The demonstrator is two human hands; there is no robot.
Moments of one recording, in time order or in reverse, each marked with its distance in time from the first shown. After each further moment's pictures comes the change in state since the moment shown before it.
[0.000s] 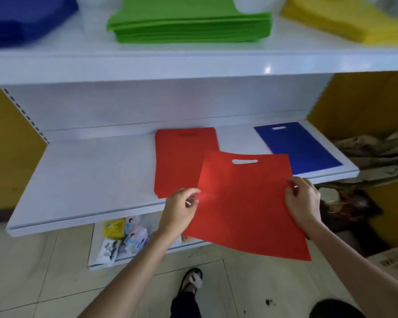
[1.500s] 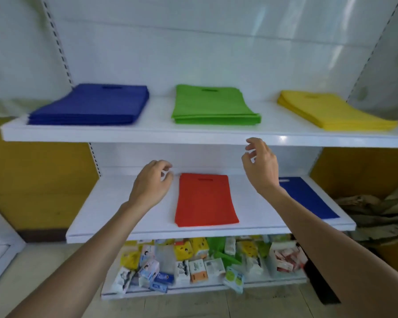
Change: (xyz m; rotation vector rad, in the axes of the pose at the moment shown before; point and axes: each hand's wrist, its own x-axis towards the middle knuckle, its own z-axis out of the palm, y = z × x) left_hand -0.026 0.110 -0.196 0.283 0.339 0.115; right_hand -0.007 -0.223 -0.102 0.283 0.119 -0.497
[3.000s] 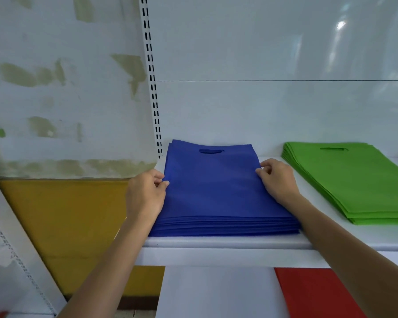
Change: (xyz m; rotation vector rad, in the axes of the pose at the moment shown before) left_hand 0.215 -0.238 -0.197 0.075 0.354 -0.261; right_hand 0.182 -0.187 0.291 0.021 -0.165 0.123
